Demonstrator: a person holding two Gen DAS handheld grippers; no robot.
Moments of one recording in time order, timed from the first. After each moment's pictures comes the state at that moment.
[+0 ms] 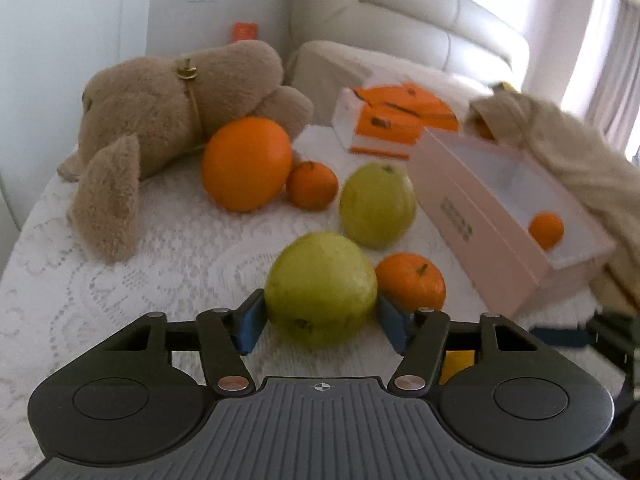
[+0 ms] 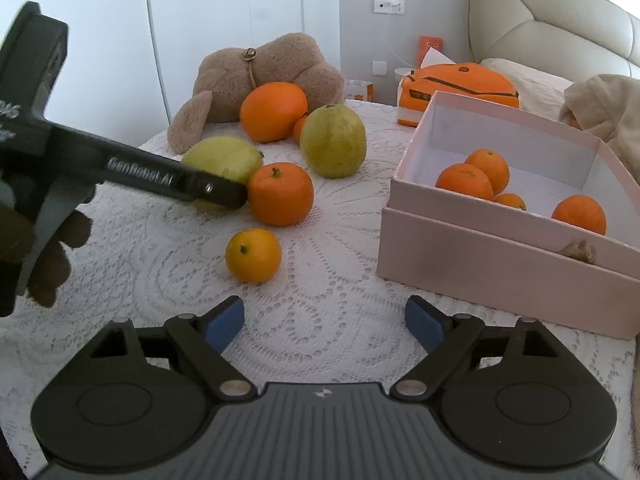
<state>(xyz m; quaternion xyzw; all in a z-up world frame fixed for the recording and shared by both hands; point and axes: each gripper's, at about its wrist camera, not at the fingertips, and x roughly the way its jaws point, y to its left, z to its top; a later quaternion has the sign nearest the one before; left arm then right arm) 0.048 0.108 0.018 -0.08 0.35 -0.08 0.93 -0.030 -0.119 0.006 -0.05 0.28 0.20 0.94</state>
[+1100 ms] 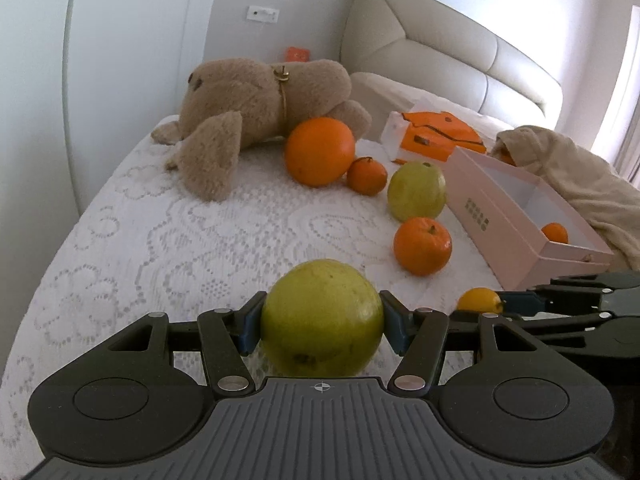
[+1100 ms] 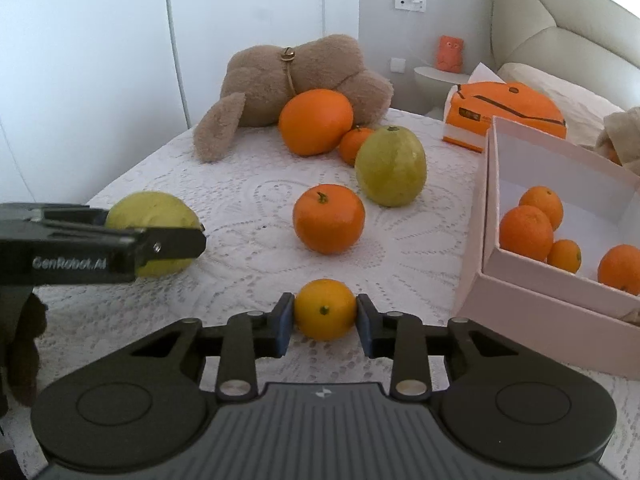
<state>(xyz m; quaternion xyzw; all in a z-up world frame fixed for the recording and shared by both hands) -0.038 0.132 0.011 -0.12 0.30 -0.01 0.94 -0.019 -0.068 0.022 -0.08 0.29 0.22 0.93</state>
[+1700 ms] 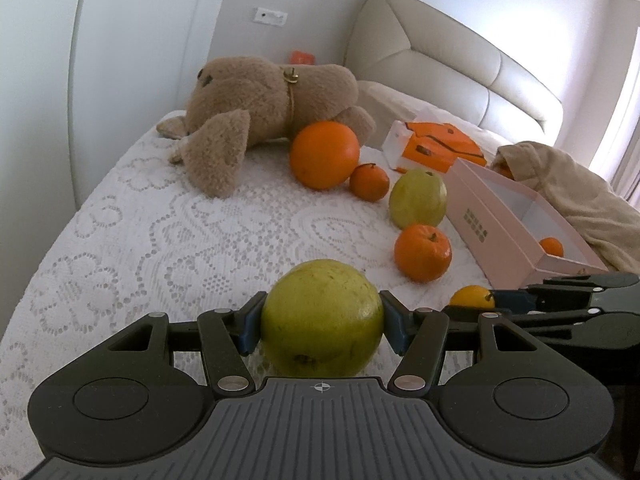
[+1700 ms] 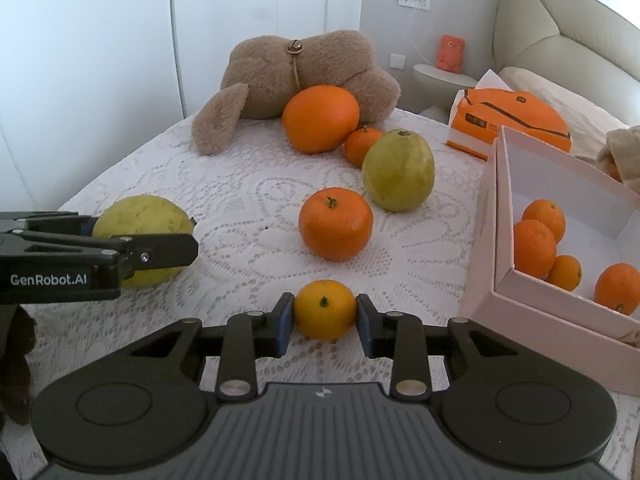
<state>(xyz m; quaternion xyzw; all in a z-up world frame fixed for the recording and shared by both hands) -0.040 0.138 0.010 -0.14 0.30 -0.01 0.94 -0.012 -0.056 0.027 -0.09 0.29 0.20 0.93</state>
